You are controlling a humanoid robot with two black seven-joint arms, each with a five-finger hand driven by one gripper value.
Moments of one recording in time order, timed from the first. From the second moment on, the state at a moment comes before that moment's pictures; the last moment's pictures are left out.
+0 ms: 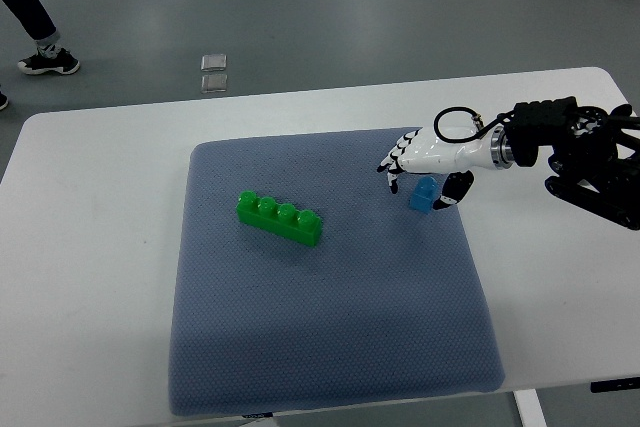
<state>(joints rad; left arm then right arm) -0.01 0.00 -0.10 -0.15 0.07 0.00 0.01 1.09 -0.44 0.02 0.88 -1.82 0.01 0.51</state>
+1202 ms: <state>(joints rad) -0.01 0.00 -0.10 -0.15 0.07 0.00 0.01 1.08 -0.43 0.02 0.86 -1.84 0.01 0.50</state>
